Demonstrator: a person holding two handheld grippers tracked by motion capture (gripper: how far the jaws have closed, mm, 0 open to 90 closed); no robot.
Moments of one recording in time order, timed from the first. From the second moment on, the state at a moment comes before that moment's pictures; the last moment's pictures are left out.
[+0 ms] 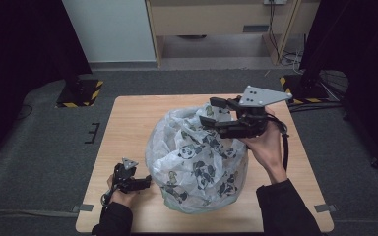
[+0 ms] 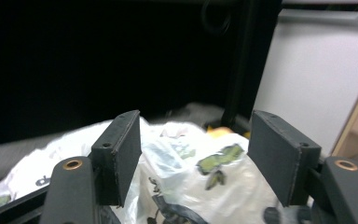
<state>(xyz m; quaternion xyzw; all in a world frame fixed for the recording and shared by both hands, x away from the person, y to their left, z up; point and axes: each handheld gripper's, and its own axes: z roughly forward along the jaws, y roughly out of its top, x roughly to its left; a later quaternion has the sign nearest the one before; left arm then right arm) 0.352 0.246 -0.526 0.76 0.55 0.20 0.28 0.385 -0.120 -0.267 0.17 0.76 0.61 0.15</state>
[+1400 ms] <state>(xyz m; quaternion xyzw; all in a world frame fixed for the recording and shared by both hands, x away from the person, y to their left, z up) 0.352 0.244 -0.527 0.77 0.54 0.20 0.28 0.375 -0.121 -0.284 0.15 0.86 0.47 0.14</state>
